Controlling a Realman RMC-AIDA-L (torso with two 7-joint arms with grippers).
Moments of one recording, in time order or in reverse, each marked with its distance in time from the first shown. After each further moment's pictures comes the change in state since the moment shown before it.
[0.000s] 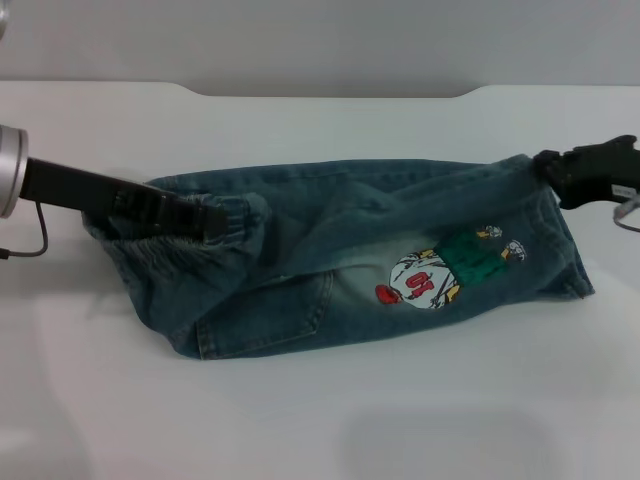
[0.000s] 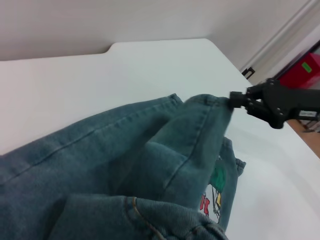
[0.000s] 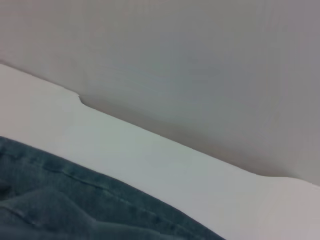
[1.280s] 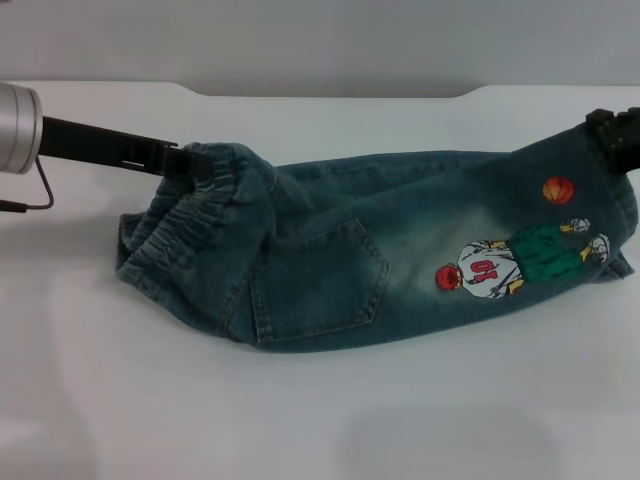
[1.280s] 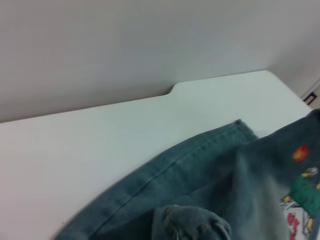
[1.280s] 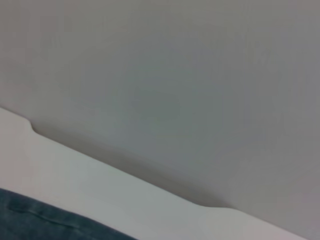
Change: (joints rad) left arm -0.028 -0.005 0.026 -0.003 0.047 -0.210 -0.023; right arm -0.061 0.006 0.048 -0.104 0.008 0.053 -0.039
